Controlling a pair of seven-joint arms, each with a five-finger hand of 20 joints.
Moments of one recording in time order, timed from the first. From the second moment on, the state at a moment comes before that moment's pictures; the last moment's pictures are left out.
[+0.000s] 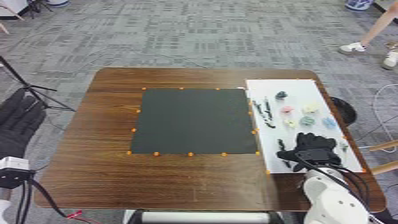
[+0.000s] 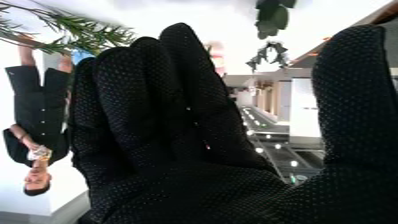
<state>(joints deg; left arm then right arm) 135.5 -58.8 -118.7 -118.4 23.6 -1.6 17.2 -113.5 -48.1 74.2 -126.8 -144.6 -12.1 50.6</state>
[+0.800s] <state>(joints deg) 135.1 -58.8 -118.0 -118.4 23.3 -1.5 17.3 -109.2 -49.5 72.5 -124.7 -140.7 -17.0 51.4</state>
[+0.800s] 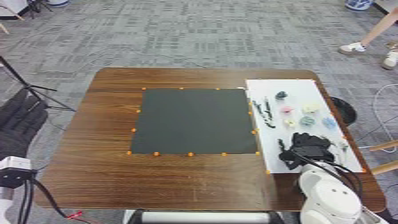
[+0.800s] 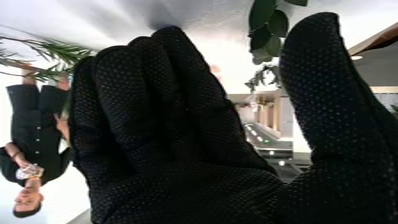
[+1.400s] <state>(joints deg) 134.4 -58.1 -117.2 -118.1 23.0 -1.5 17.1 -101.6 -48.3 61.9 -121.9 -146.5 -20.9 53.1</state>
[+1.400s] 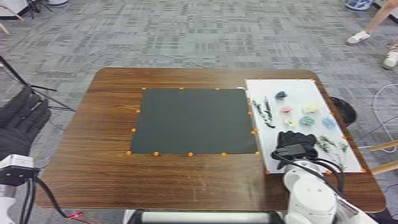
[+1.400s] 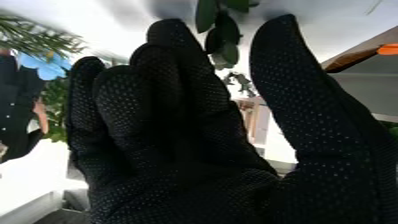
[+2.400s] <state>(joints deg) 134.4 -57.7 -117.1 -118.0 20.7 -1.4 17.9 -102.6 -51.0 68.6 -122.1 -129.3 -12.8 53.9</state>
